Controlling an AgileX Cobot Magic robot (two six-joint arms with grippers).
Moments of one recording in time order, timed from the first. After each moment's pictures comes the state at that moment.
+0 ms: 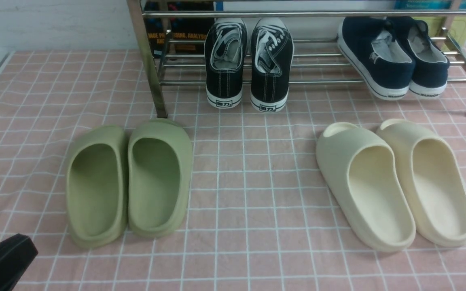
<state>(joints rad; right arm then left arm) -0.04 -0.01 0.02 0.10 0.37 -0.04 -0.56 0.07 -0.28 0.17 0.37 -0.35</state>
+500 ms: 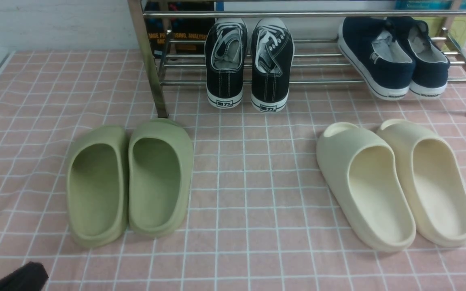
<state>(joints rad) -0.04 -0.01 0.02 0.10 0.37 -0.04 -0.41 -0.01 -0.05 0.17 0.34 -0.35</state>
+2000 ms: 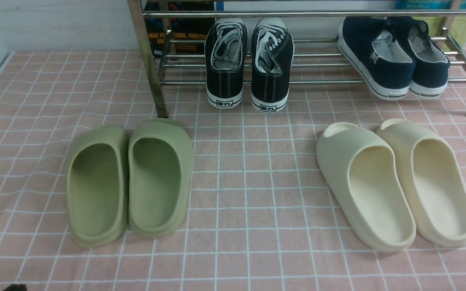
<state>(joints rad) -0.04 -0.01 0.02 0.10 0.37 -0.04 -0.07 -0.01 0.02 -0.06 0.38 0.09</state>
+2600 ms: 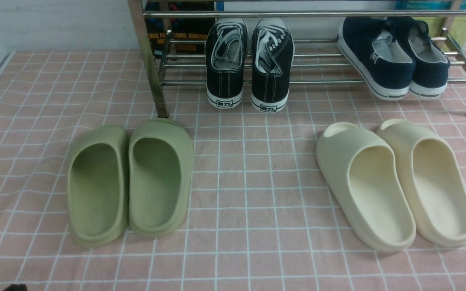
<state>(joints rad) -0.04 -0.01 0.02 0.10 0.37 -0.04 -0.07 -0.01 0.02 -0.06 0.38 0.09</state>
